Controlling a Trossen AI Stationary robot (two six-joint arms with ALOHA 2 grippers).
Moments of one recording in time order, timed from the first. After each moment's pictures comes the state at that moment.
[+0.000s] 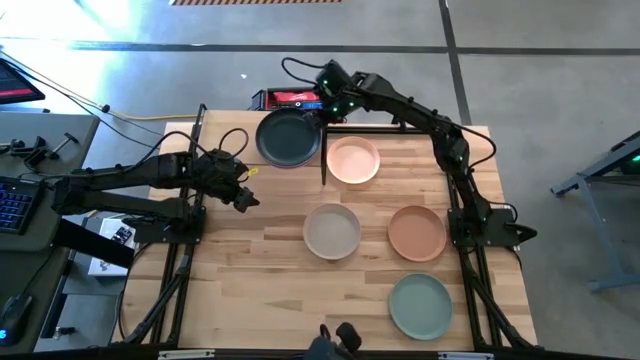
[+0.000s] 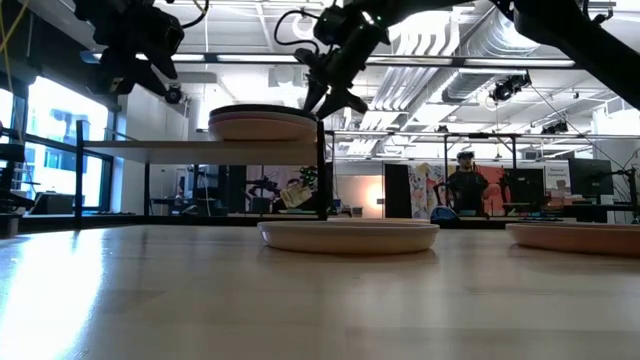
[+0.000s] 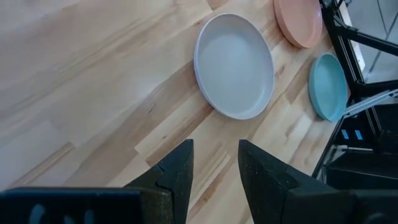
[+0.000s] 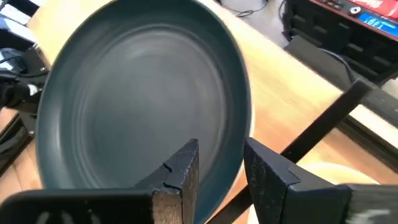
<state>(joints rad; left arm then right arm) 0.19 0.86 0.82 -0.80 0.14 -0.84 -0.53 2.19 2.31 -1.03 -0.18 0.38</state>
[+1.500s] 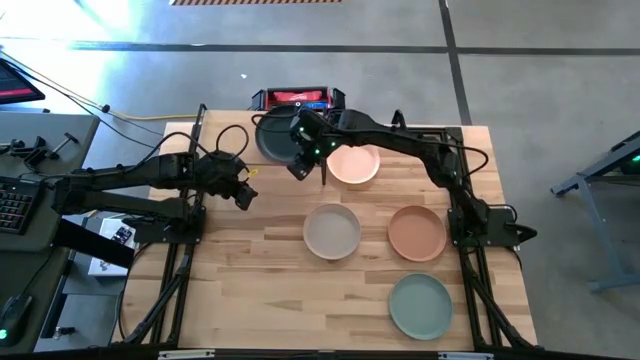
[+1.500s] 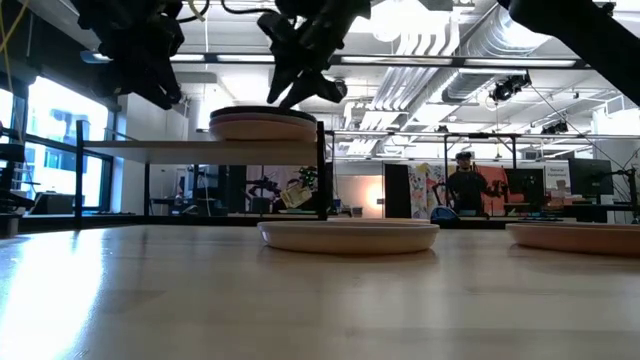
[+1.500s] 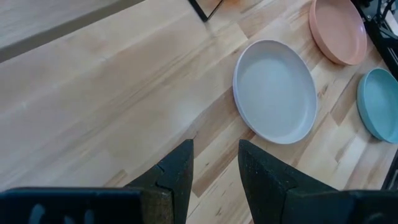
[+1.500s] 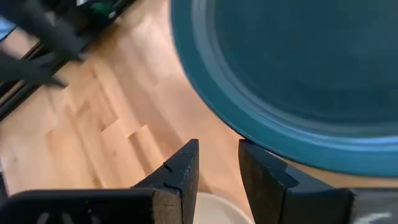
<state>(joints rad) 0.19 0.87 0.81 -0.82 -0.04 -0.75 -0.28 2.21 2.31 -1.06 -0.16 0.39</state>
